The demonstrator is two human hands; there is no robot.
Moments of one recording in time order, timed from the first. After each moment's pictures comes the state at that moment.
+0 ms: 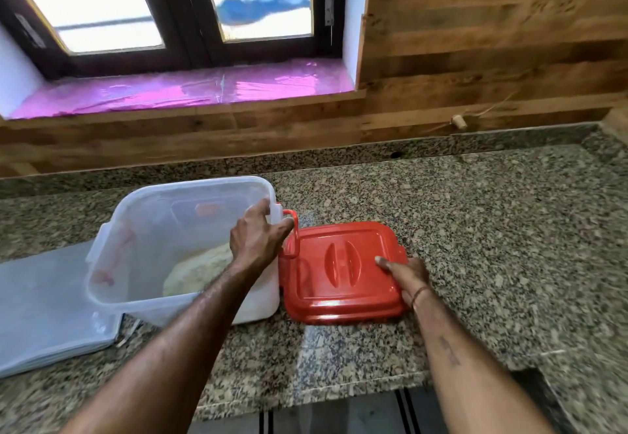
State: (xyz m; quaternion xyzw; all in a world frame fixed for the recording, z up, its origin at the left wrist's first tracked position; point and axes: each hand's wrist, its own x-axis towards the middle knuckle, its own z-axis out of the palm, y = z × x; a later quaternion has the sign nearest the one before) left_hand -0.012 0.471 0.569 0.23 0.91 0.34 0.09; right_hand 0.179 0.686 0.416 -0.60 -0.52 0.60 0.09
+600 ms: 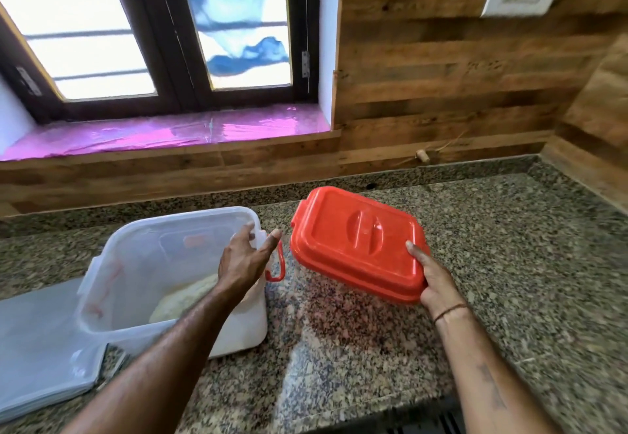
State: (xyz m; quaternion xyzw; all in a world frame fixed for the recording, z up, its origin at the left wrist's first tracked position) left_hand -0.018 0.461 0.571 0.24 0.86 0.42 0.14; right_hand 0.230 0.709 0.502 -0.49 -0.34 0.76 0.27
